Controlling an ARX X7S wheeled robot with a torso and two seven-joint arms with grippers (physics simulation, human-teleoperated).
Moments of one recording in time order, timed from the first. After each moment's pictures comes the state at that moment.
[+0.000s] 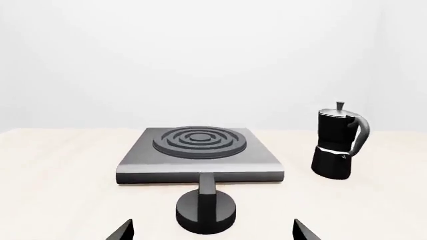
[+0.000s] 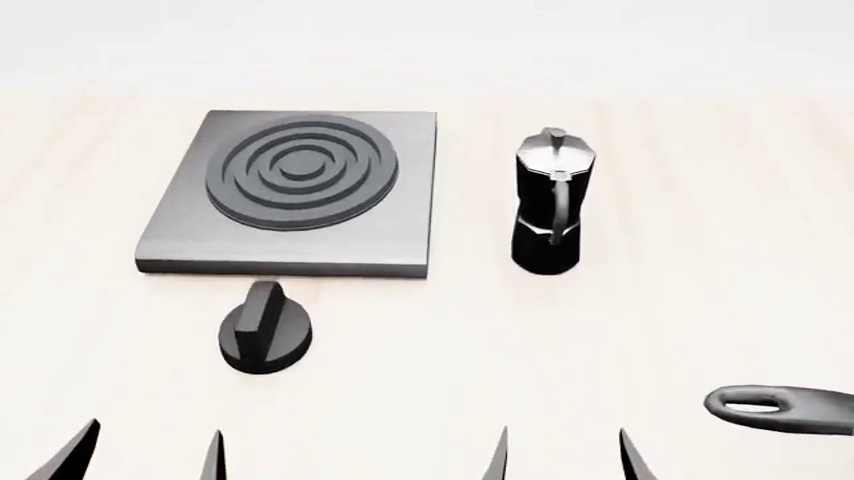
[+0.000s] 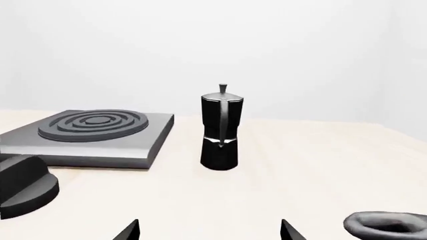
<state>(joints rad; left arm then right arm) 0.02 -0.17 0.20 0.12 -0.18 0.07 -0.13 0.04 0.15 -0.17 -0.05 0.09 0.00 0.19</state>
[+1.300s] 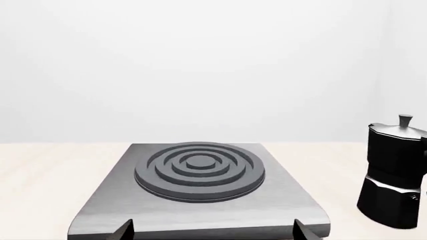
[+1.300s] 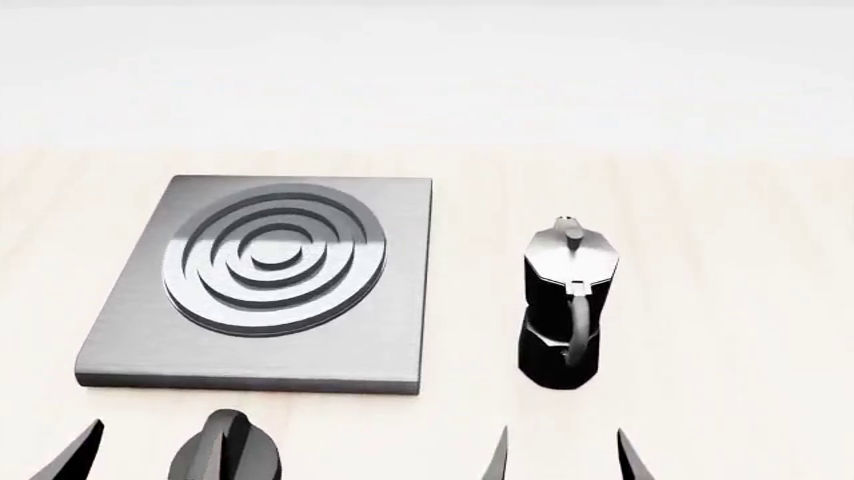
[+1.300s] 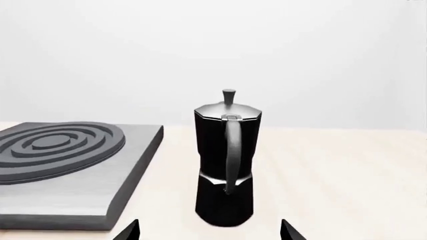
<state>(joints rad) 0.01 -0.20 0.24 0.12 -0.20 0.08 -0.16 0.07 0.17 -0.21 0.01 0.14 -0.04 0.22</state>
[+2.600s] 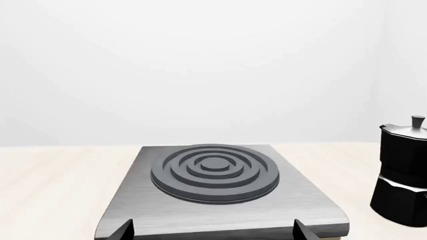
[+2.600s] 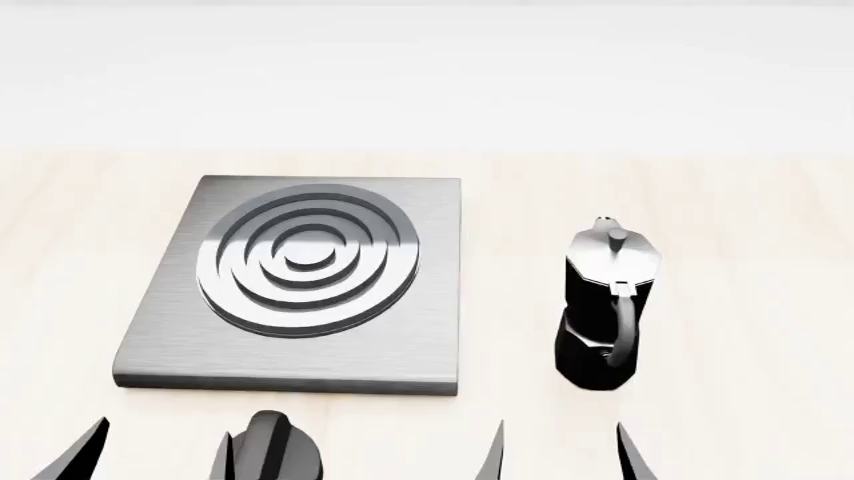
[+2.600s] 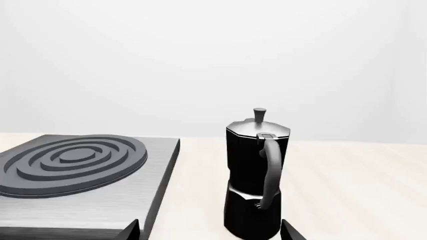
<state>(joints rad) 0.00 -0.23 0.28 0.13 -0.22 0.08 -0.19 0.06 0.20 -0.25 -0.04 0.14 -0.05 0.26</state>
